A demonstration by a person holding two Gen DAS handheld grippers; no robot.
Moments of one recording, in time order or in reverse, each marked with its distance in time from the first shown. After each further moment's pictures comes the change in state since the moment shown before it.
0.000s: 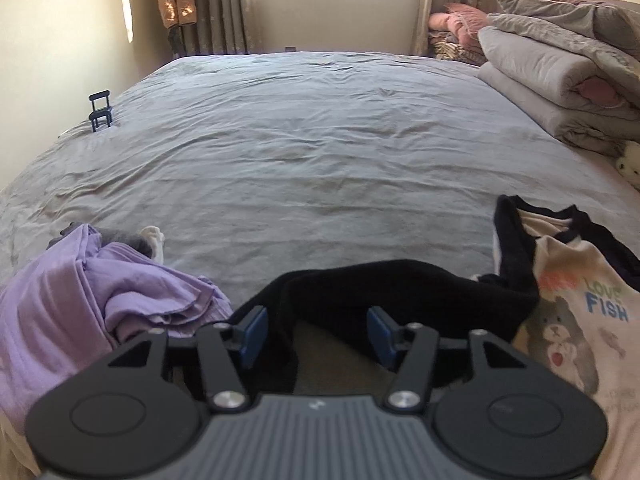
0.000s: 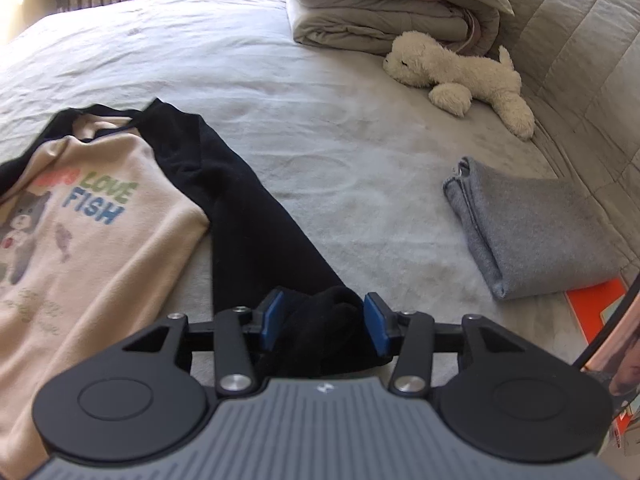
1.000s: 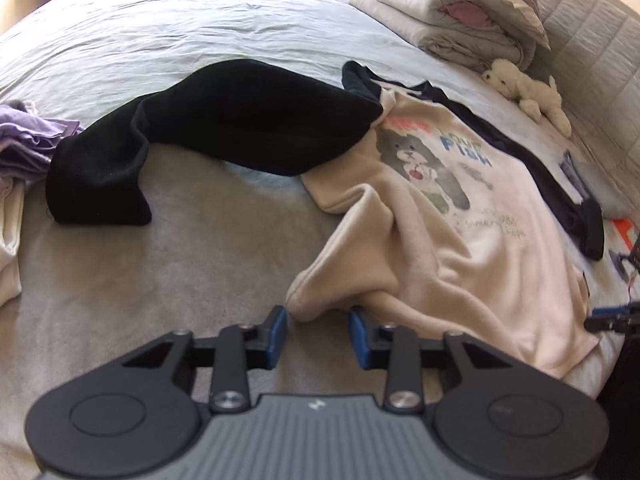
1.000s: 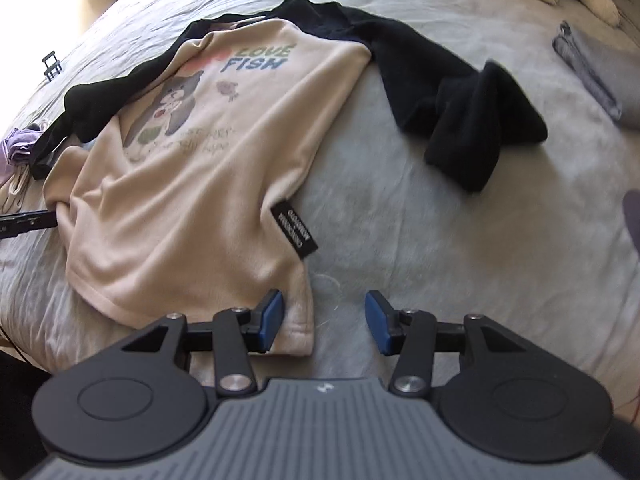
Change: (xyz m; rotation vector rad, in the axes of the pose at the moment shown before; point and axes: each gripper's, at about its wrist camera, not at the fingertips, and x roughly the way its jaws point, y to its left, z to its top) left arm -0.016 -0.011 -0.107 0.060 0.191 -0.412; right arm -0.033 0.051 -0.109 0.072 0.194 0.363
